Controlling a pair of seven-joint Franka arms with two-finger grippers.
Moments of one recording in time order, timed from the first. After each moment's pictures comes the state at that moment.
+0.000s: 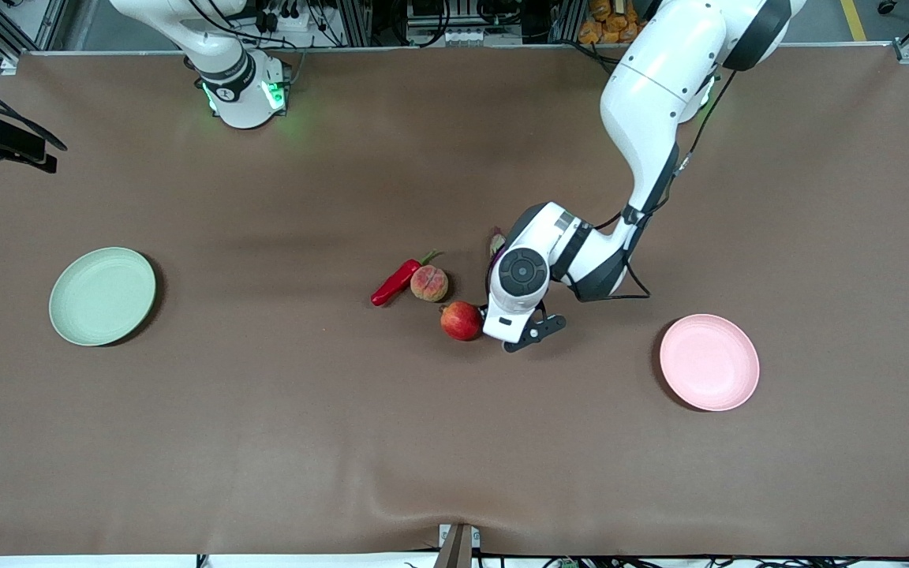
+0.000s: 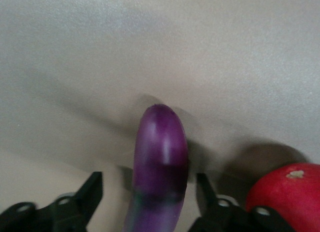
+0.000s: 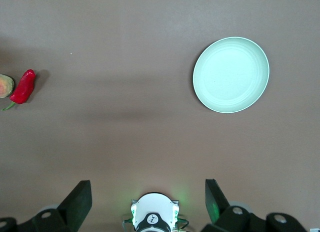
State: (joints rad) left arm -0.57 0.83 -0.11 -1.45 0.01 2.14 -1.08; right arm 0.03 0.02 -0.11 -1.44 0.02 1.26 -0.08
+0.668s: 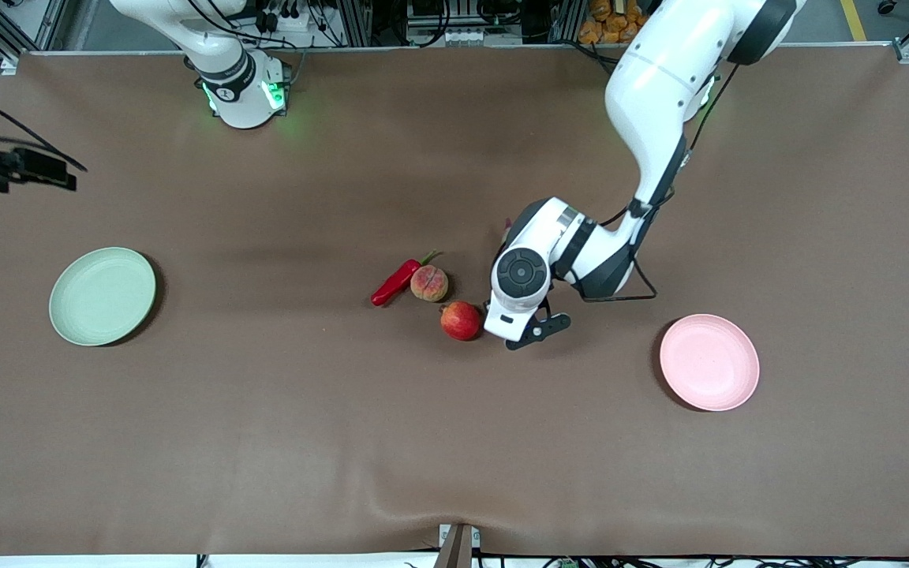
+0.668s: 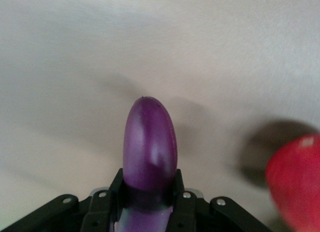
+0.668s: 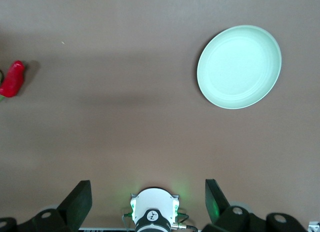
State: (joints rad) left arm -0.56 0.75 -0.10 -1.41 0.02 1.90 -0.97; right arm 0.03 0.13 -0.10 -1.44 0.02 1.26 -0.08
